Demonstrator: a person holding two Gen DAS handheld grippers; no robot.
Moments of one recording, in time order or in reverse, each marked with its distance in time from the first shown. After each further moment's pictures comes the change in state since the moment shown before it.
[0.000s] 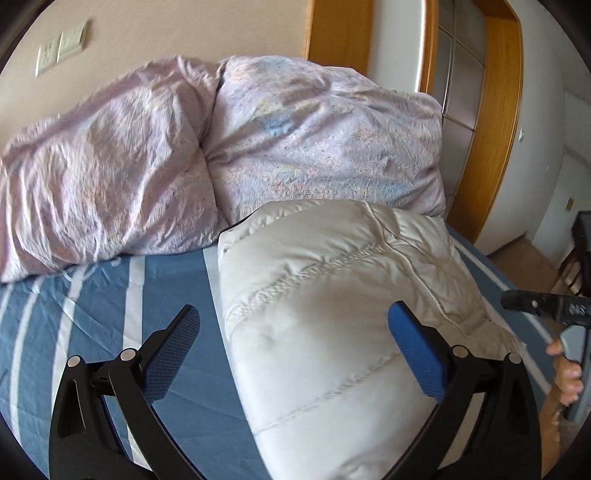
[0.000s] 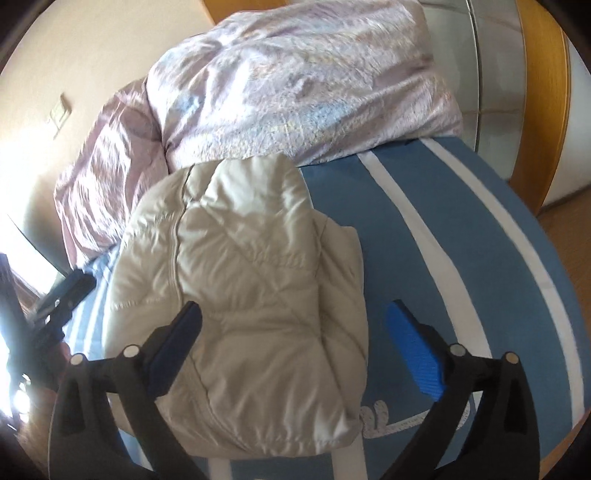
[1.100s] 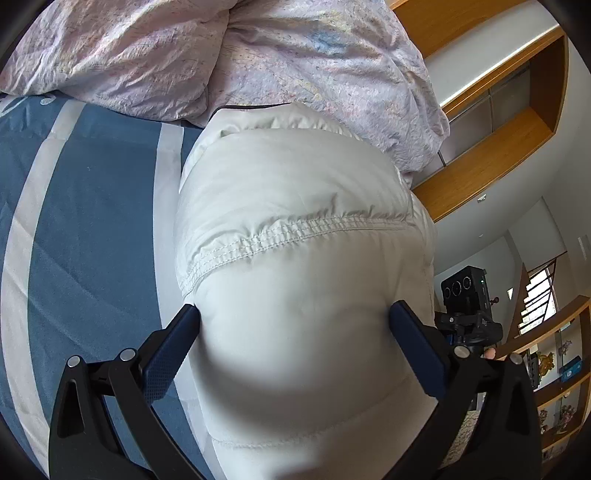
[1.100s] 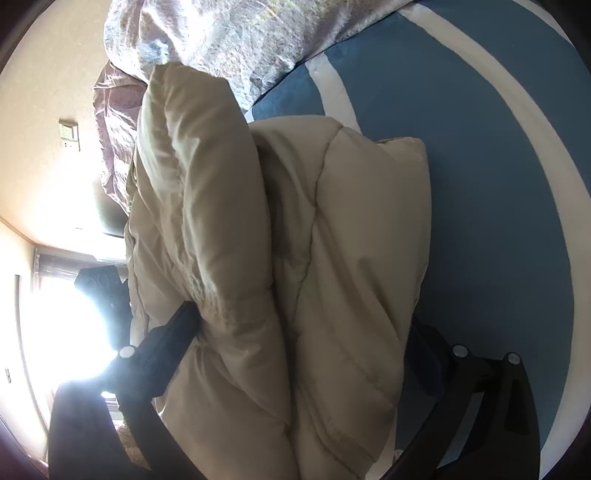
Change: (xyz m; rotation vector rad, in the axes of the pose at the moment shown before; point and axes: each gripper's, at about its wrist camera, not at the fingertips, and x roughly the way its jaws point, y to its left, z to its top) left arm 0.075 0.063 -0.030 -0.413 0.242 -0.404; right arm 0.121 -0.036 0.025 0.156 0.451 0.424
